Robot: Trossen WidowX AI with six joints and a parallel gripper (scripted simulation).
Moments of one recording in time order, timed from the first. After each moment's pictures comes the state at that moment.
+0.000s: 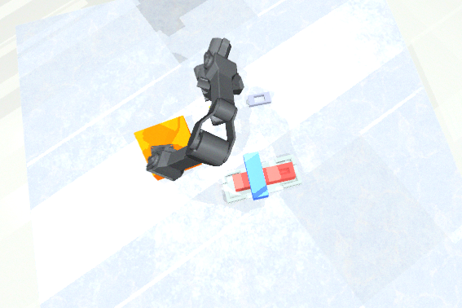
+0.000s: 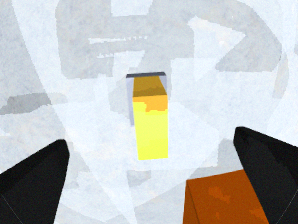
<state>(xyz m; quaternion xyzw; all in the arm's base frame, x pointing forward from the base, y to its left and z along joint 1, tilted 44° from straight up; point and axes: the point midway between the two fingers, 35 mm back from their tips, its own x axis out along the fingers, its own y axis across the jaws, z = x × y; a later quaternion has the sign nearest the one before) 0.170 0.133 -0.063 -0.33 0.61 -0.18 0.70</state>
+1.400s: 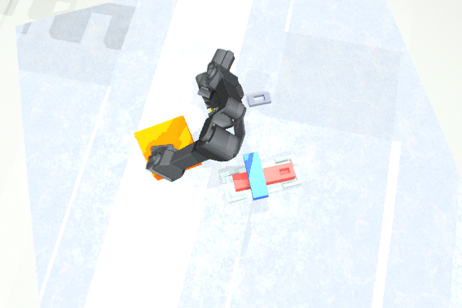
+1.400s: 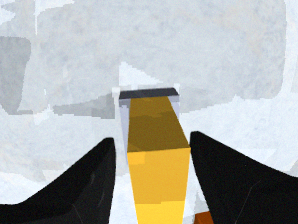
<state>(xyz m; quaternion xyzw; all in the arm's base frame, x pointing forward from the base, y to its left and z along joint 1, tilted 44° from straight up) 0.178 0.099 -0.098 -0.33 0.61 -0.18 0.70</state>
